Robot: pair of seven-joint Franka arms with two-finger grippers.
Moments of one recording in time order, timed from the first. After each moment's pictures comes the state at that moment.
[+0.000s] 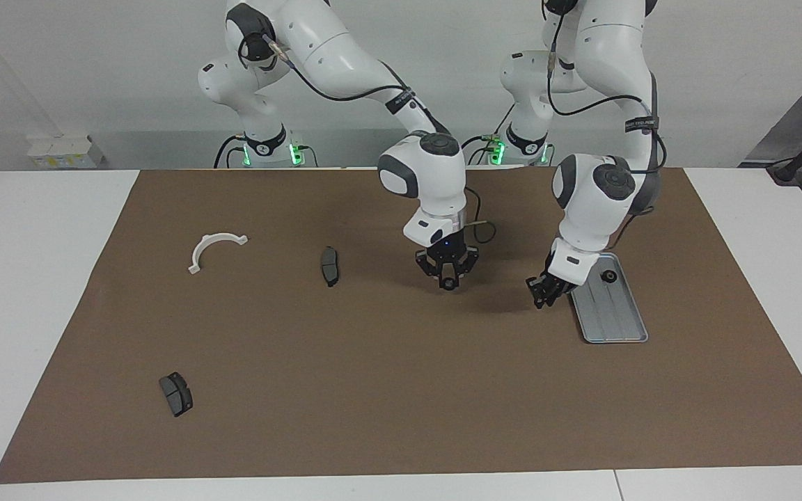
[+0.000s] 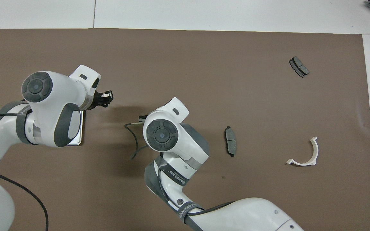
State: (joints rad) left arm -0.10 0.25 -0.16 -2.01 -0.02 2.42 -0.44; right arm 0.70 0.51 0.01 -1.64 -0.15 2.42 0.87
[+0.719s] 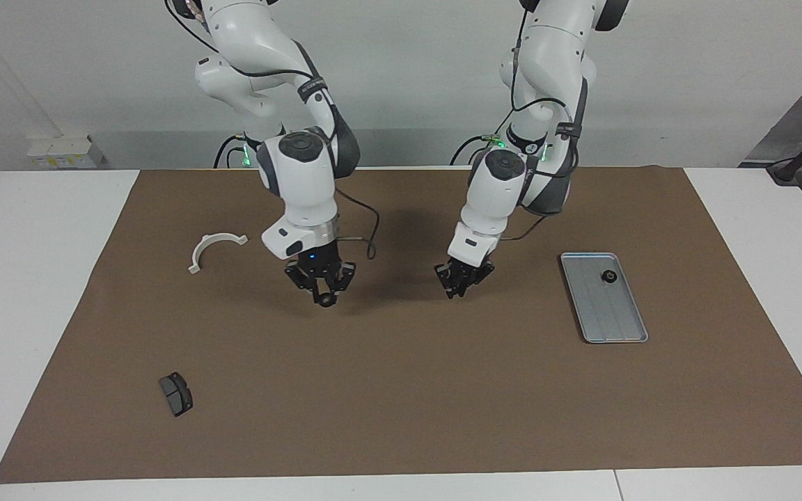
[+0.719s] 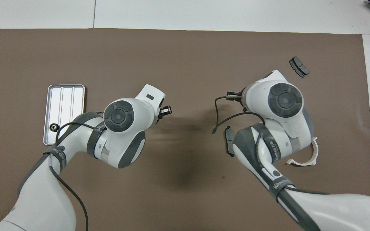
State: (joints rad) left arm -0.41 0.31 -0.17 -2.03 -0.02 2.58 -0.72; right arm 0.26 0.24 0.01 -1.98 -0.15 2.47 0.48
